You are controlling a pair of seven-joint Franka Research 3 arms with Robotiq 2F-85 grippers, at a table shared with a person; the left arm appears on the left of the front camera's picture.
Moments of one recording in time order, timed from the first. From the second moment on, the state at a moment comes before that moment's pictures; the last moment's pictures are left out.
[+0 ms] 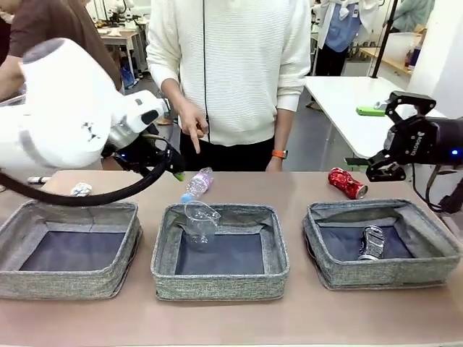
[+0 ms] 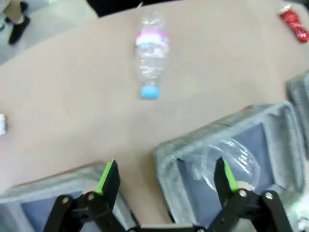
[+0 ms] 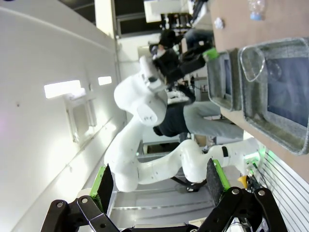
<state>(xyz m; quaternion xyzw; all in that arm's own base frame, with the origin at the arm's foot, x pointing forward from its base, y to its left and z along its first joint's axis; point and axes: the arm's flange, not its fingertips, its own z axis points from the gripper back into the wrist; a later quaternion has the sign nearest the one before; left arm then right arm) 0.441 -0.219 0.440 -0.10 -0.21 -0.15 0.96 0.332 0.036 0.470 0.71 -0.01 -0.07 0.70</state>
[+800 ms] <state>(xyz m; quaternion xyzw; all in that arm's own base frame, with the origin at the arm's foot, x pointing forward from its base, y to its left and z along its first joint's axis) 0.546 -0.264 0.383 -0.11 -0.16 -0.17 0.97 0.332 0.036 0.471 0.71 -0.01 -0.07 0.70</state>
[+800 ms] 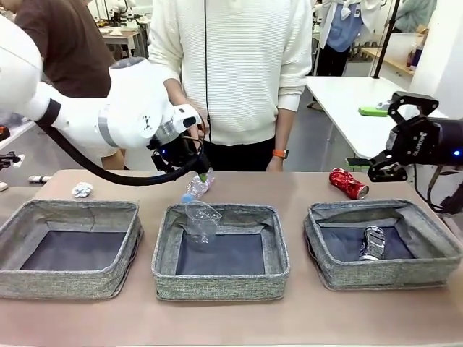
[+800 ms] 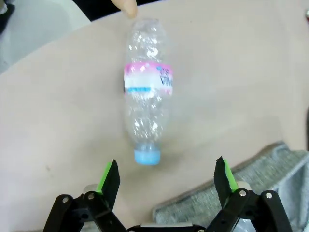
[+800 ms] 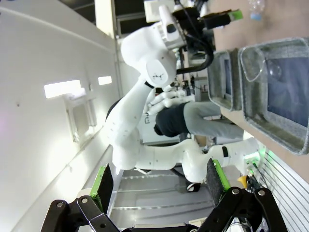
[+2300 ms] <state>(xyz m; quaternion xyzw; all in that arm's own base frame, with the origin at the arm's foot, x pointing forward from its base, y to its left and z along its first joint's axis) 0.601 -0.285 0.315 -0.10 -0.20 -0.17 0.96 0.332 0.036 0.471 0.71 -0.01 -0.07 0.70</state>
